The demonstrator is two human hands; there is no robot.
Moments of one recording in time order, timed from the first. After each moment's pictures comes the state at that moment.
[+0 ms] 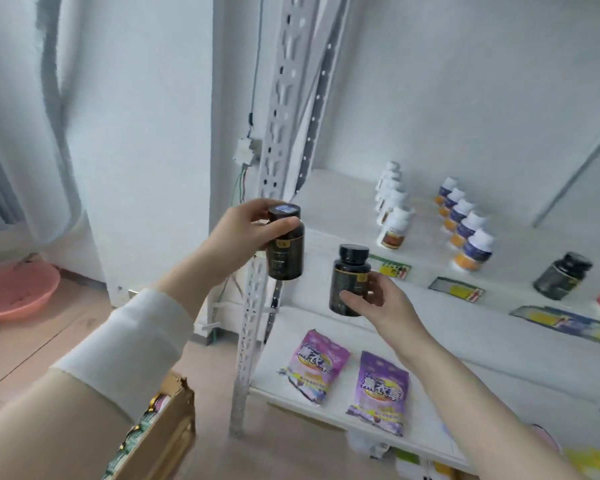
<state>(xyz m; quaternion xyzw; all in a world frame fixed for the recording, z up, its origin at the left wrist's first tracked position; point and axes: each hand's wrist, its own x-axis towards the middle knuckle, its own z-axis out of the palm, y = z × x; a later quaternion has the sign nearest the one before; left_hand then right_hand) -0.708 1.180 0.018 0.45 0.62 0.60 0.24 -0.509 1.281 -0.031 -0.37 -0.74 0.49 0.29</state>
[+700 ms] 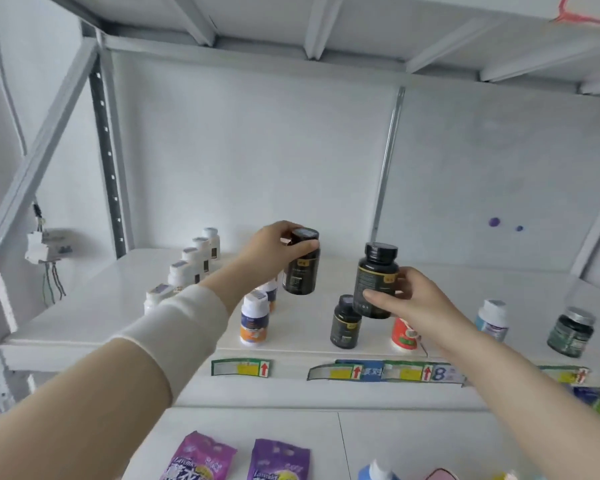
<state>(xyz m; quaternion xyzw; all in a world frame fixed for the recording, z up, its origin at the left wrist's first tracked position) -0.419 1.493 0.114 0.60 0.59 0.50 0.20 -0.198 1.509 0.091 -0.45 -0.70 0.40 0.39</state>
